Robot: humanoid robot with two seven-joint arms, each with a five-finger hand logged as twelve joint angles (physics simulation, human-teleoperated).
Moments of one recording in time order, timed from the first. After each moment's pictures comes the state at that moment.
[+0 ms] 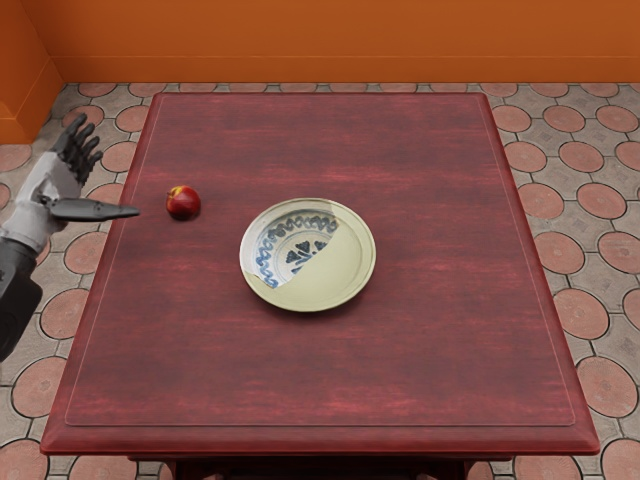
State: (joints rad) left arm -0.49 0.52 -0.71 -0.87 0.46 -0.11 -0.61; right arm -0.01 0.00 -0.24 0.06 0.02 -0.08 0.04
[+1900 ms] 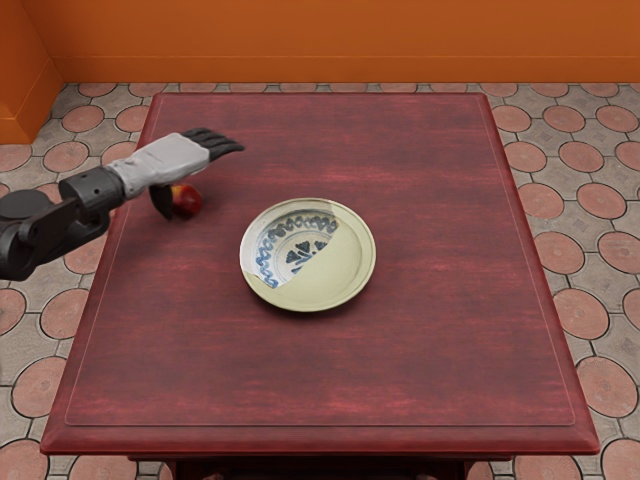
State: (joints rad) left arm -1.13 0.27 0.42 -0.42 1.11 0.39 -0.61; right arm -0.01 0.00 -0.24 0.05 0.02 -0.08 0.04
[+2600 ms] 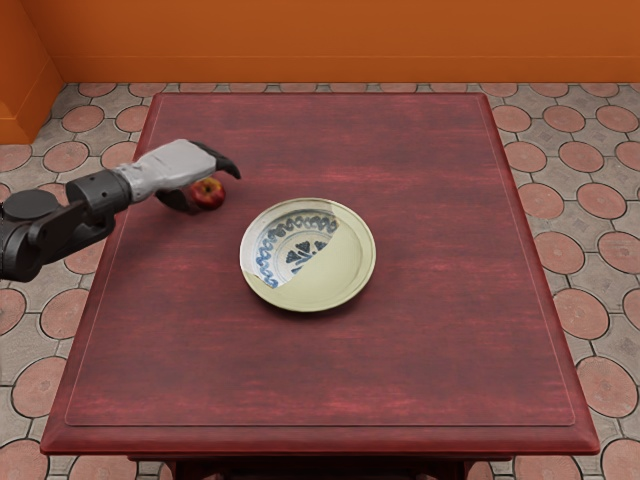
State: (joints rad) left arm -1.14 0.25 0.47 -0.41 1.10 0.39 -0.61; right arm -0.01 0.00 -0.24 0.05 0.02 -0.08 0.04
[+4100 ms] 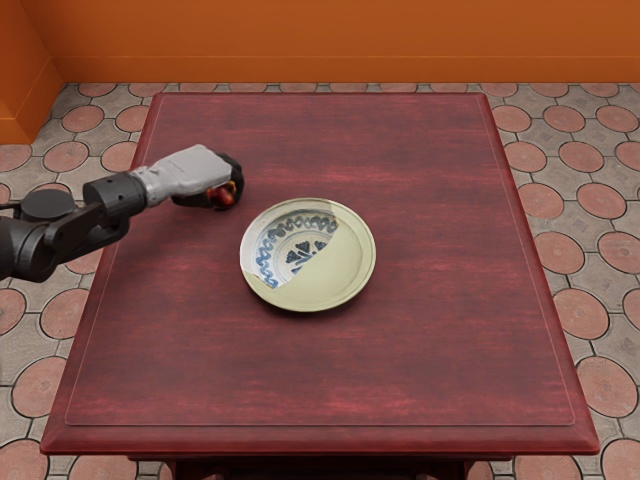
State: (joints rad) left arm -1.15 0.21 0.52 -0.41 1.10 0.39 -0.61; right arm -0.01 0.00 -0.24 0.05 0.02 -0.08 0.04
